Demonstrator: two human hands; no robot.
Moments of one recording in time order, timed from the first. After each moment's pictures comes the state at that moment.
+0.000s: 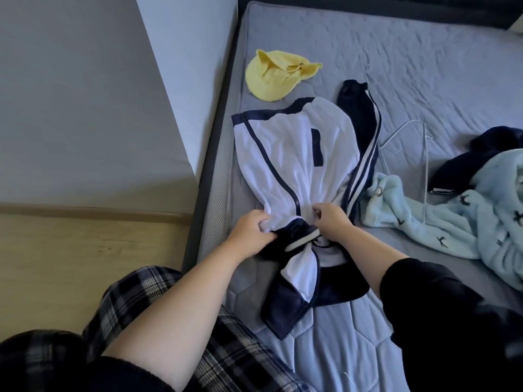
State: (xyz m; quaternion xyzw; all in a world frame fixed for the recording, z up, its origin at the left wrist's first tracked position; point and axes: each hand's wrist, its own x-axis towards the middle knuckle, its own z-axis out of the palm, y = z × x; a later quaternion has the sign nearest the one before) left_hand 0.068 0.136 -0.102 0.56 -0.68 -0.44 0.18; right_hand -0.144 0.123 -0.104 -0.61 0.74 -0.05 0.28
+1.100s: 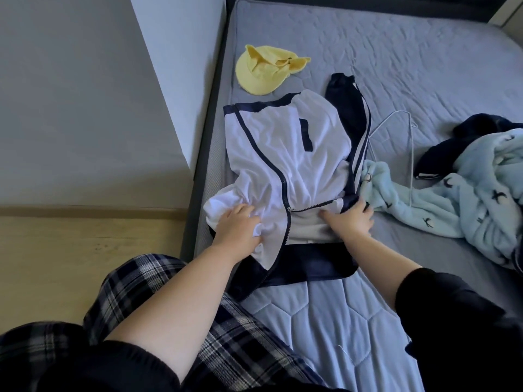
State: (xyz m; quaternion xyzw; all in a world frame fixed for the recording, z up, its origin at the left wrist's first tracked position) left_hand 0.085 0.154 -0.115 0.51 -0.84 -0.15 0.00; right_hand -0.161 0.172 -0.106 -0.30 0.91 -0.18 0.23
